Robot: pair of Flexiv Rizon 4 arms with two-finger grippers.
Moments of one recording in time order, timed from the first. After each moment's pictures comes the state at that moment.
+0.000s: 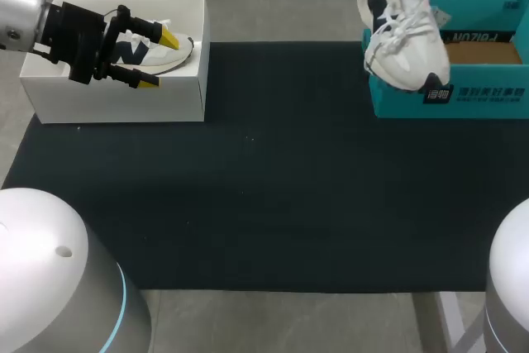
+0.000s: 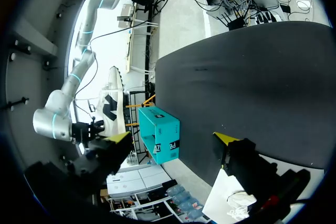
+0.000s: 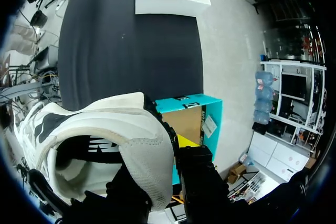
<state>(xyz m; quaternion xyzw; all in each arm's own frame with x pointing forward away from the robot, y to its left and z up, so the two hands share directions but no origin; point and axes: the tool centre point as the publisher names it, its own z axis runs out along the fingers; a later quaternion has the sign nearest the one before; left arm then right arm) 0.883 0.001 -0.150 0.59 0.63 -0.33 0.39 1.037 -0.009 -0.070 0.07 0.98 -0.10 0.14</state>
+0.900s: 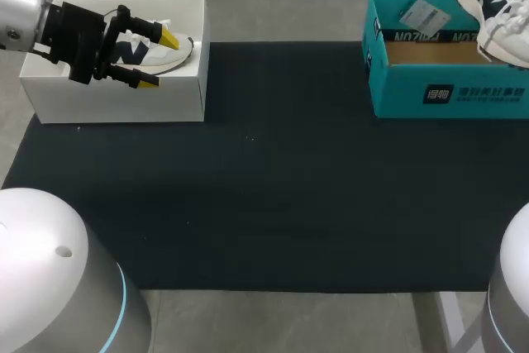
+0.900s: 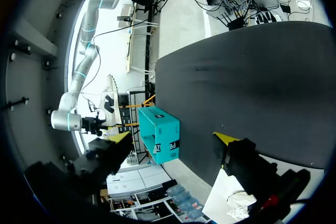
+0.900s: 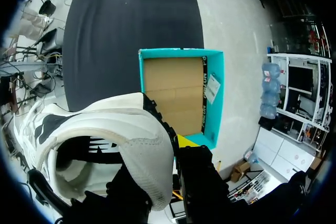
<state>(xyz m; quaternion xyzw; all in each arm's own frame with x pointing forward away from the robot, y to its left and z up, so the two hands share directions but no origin) 0.883 0.001 -0.150 0.59 0.63 -0.33 0.39 1.052 -0.175 -0.063 0.06 0.99 -0.11 0.11</state>
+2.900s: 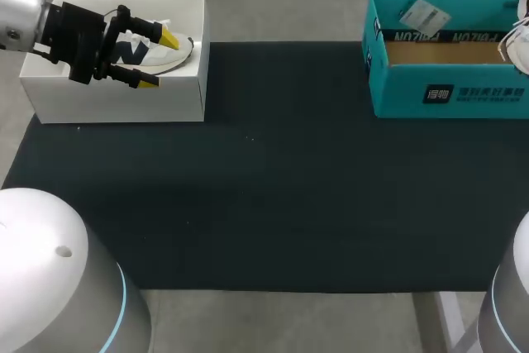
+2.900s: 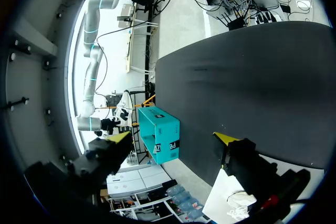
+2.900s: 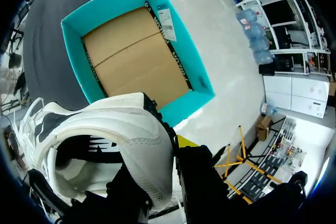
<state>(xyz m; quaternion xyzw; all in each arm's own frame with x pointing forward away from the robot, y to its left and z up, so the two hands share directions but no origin) 0.883 0.001 -0.150 0.59 0.63 -0.33 0.39 1.122 -0.369 -0.144 0.30 0.94 -0.11 0.13</state>
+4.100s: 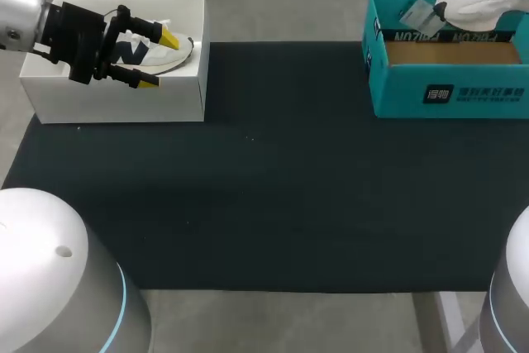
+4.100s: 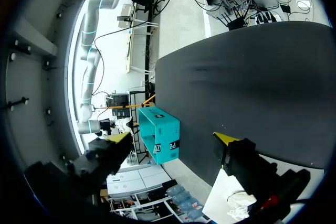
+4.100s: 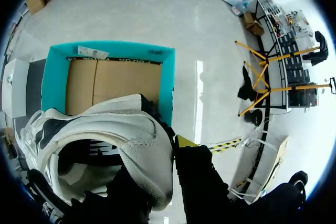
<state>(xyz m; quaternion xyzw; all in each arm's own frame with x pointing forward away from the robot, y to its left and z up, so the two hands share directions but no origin) 0.883 0.001 -0.150 0.59 0.63 -0.33 0.39 1.109 -0.377 -0.137 0.69 0.71 -0.08 0.11</state>
